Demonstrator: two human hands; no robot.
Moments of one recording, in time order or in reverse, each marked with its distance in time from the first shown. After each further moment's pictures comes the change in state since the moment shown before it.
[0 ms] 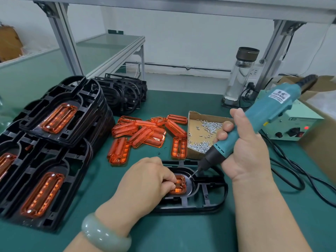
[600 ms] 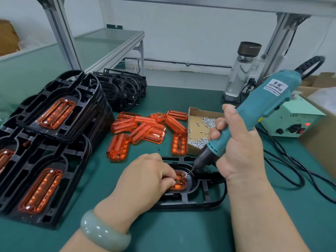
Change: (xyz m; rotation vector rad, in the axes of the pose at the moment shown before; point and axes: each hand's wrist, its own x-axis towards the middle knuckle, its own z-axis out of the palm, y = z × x) left_hand 0.000 -0.004 0.004 -0.023 0.023 0.003; right_hand -0.007 0.008 0.007 -0.107 -0.065 -0.079
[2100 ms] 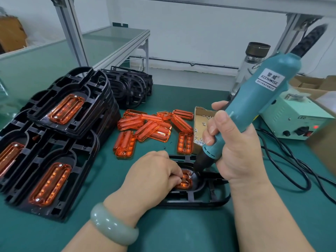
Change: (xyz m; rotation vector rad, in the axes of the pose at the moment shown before) left_hand 0.003 0.000 0.000 0.051 -0.019 0.028; right_hand -0.013 0.000 0.012 -0.152 -0.331 -0.094
